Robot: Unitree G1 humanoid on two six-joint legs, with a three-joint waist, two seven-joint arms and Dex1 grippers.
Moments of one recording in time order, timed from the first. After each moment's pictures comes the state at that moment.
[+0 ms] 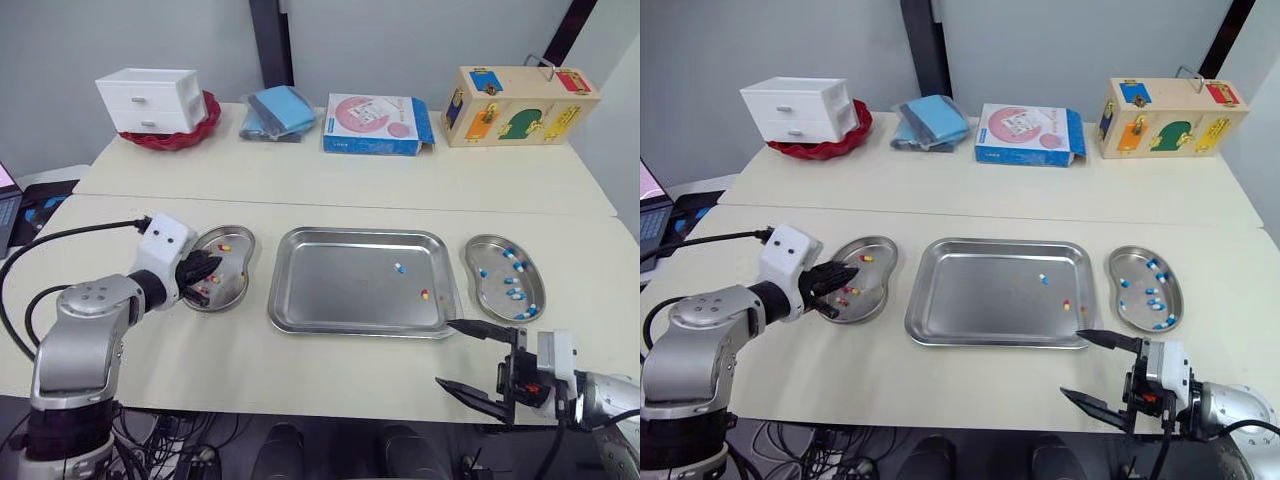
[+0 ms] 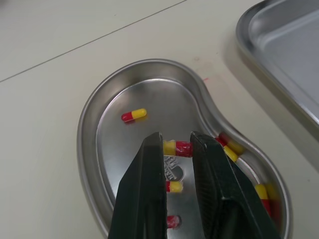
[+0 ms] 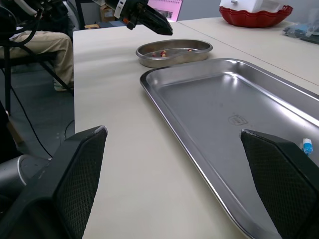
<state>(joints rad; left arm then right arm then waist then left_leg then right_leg) -0.20 0.66 0.28 -0.35 -0.13 0.87 -0.68 0.30 -0.65 -0.15 -0.37 0.56 -0.04 1.17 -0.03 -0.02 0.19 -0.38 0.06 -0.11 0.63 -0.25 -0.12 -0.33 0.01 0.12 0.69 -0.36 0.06</state>
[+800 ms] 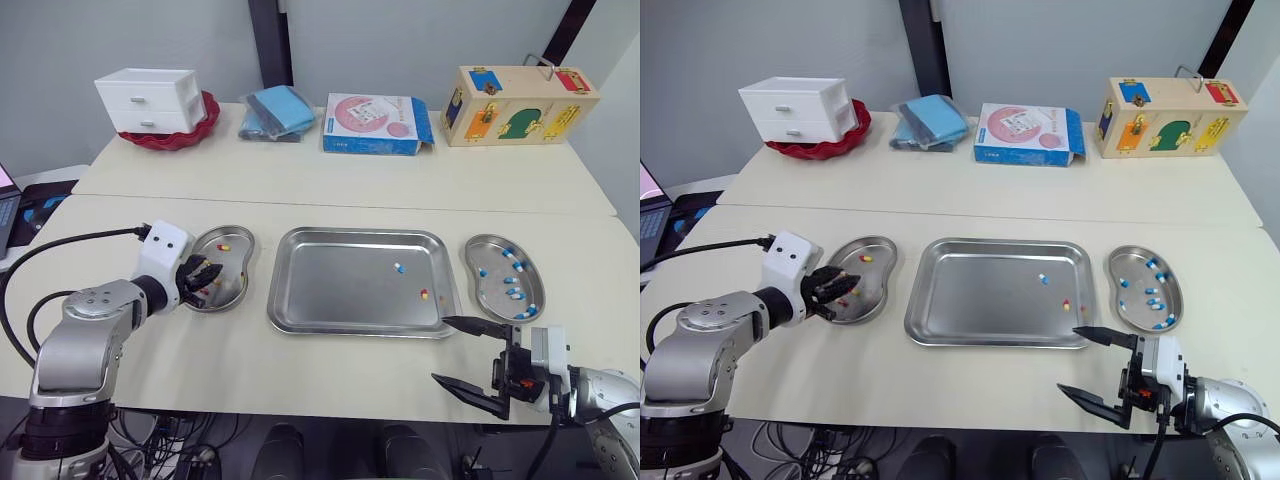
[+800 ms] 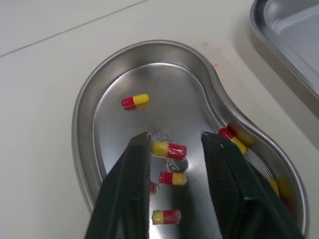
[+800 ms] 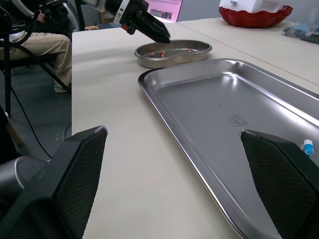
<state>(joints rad) -0.21 0.70 0.24 -0.28 -0.22 0.86 -0.63 0.29 -0.65 -0.14 -0.36 0.55 -0.04 1.15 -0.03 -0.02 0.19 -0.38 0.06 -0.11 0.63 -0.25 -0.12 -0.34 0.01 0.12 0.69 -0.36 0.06</state>
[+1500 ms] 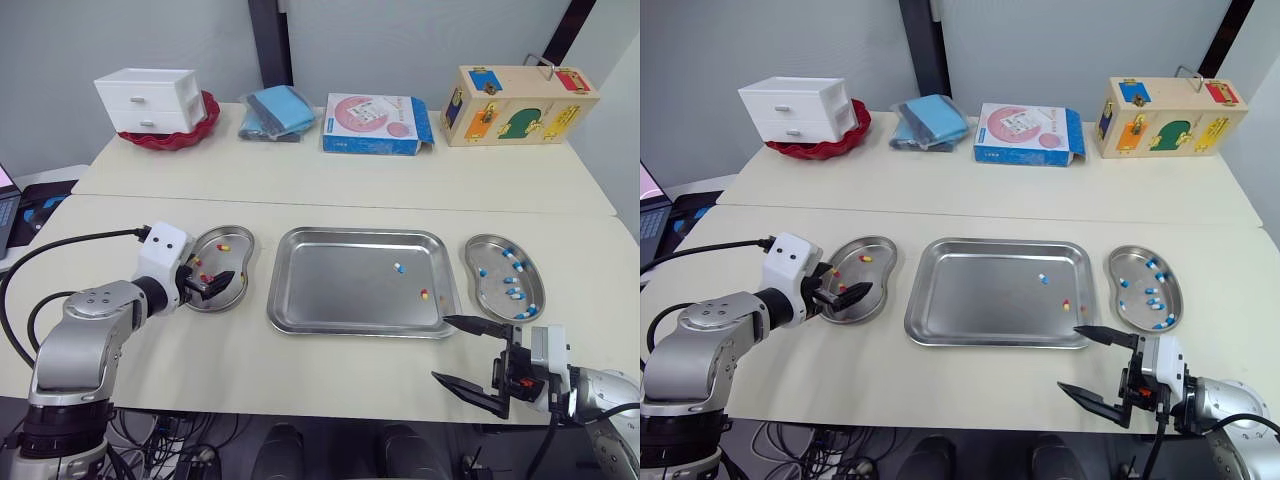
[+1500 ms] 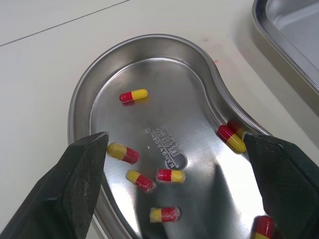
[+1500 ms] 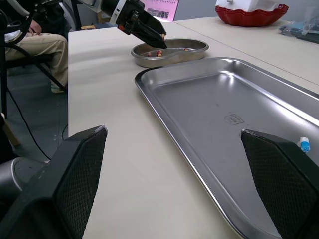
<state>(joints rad) -0.21 0.70 0.24 -0.27 -0.24 0.86 -0.62 0.29 -0.65 -0.14 -0.36 0.55 -0.04 1.14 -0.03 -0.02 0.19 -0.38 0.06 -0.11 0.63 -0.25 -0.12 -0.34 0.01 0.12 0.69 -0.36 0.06</state>
